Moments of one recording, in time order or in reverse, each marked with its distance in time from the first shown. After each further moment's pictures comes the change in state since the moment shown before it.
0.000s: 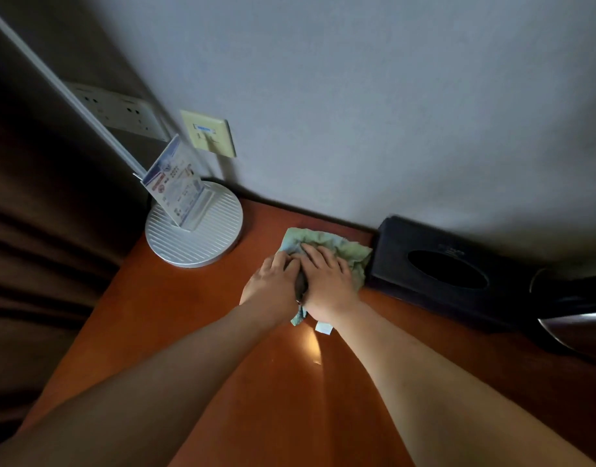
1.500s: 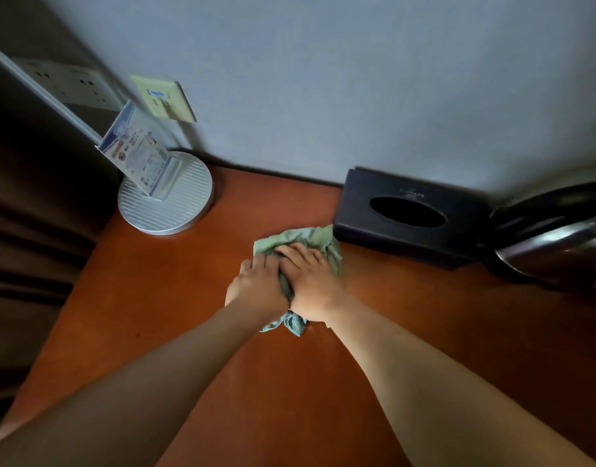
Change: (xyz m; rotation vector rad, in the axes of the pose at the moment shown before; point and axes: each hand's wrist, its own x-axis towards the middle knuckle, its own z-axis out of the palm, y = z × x) left_hand -0.057 0.039 0.036 0.053 -0.128 -0.129; right_hand -0.075 0.020 0.030 0.037 -0.048 -0.201
